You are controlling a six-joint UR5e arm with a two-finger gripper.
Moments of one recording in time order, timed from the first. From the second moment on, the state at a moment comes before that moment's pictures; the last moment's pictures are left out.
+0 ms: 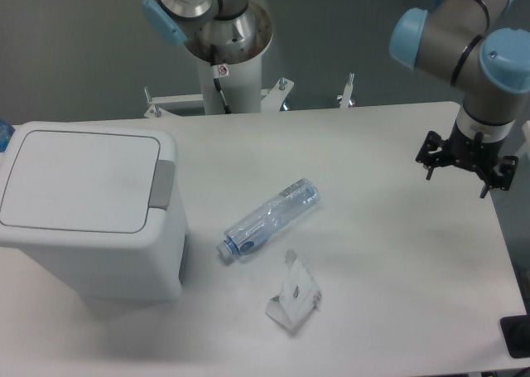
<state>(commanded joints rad) 2.85 -2.01 -1.42 -1.15 1.55 1.32</state>
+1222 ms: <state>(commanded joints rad) 2.83 -1.81 -1.55 -1.16 1.21 0.92</state>
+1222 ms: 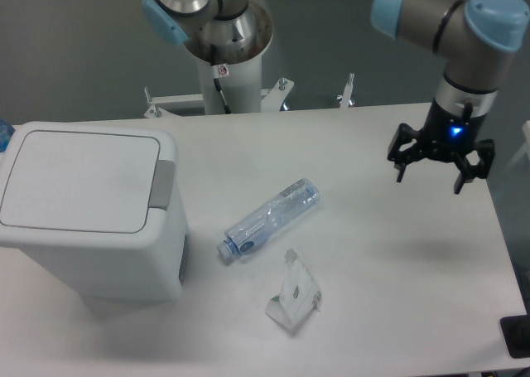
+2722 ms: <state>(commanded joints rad) 2.39 -1.73 -1.42 -1.25 1.18 0.39</state>
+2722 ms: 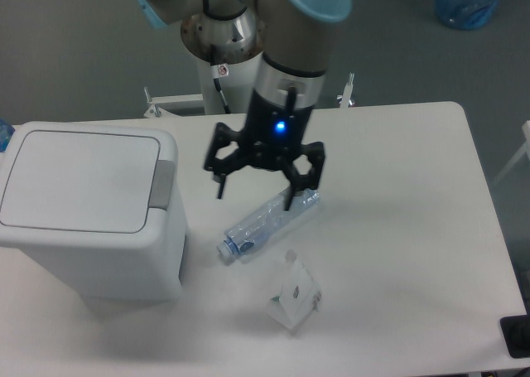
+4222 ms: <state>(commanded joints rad) 2.35 -1.69 -1.53 -1.24 1.19 0.37</state>
